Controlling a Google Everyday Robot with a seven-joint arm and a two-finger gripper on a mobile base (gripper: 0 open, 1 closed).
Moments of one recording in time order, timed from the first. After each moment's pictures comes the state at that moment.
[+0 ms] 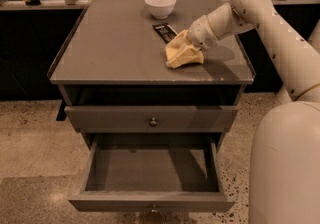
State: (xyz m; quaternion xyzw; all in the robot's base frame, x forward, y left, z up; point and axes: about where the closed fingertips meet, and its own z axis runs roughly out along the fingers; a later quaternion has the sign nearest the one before) arm 0.709 -0.067 0.830 -0.65 0.63 0.24 0.35
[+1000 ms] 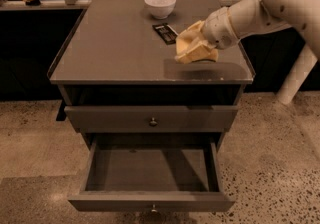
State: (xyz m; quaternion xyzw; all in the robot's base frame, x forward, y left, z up) arm 0.649 -0.086 0.892 -0.63 0.63 0.20 0.41
